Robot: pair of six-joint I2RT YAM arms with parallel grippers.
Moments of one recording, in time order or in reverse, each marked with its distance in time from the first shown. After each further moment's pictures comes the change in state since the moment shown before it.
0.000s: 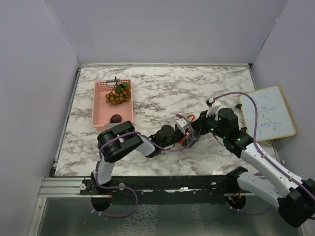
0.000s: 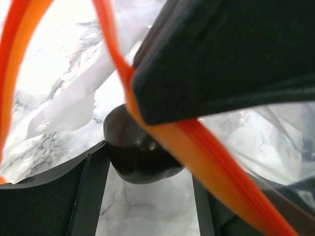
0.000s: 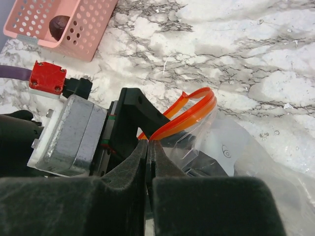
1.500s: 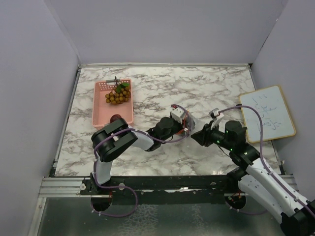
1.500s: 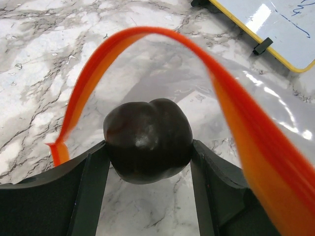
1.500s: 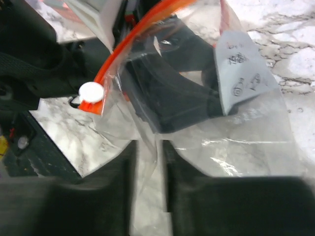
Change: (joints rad) left arm 0.071 -0.064 0.046 -0.143 -0.168 -0.035; right arm -0.008 -0.272 -0.155 -0.057 -0.142 -0.018
